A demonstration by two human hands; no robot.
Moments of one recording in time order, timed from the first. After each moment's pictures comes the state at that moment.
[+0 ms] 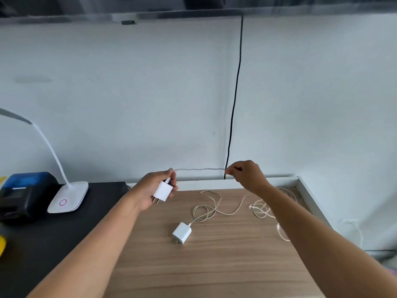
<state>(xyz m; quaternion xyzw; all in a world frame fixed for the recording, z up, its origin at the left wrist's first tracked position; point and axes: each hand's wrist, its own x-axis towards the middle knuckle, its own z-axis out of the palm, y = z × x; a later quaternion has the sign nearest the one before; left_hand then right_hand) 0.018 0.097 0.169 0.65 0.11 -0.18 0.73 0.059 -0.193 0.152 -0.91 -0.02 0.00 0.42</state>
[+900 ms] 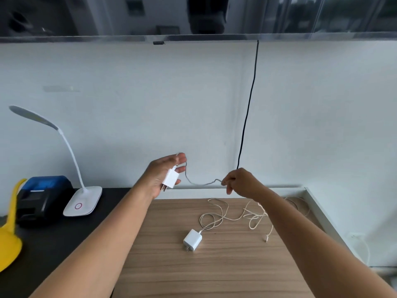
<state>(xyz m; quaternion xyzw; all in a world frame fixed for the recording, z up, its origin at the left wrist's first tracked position) 0.025 0.116 0.210 0.65 0.06 -0.07 0.76 0.045 -0.137 0.179 -0.93 -0.04 0.10 0.36</state>
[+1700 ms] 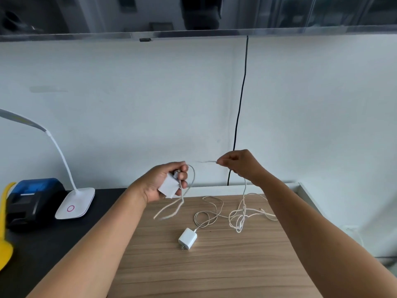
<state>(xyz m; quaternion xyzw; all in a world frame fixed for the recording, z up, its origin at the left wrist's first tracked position) 0.022 0.102 0.212 0.55 -0.03 -0.31 0.77 0.059 -0.160 0.209 -0.85 -0.06 0.03 0.53</state>
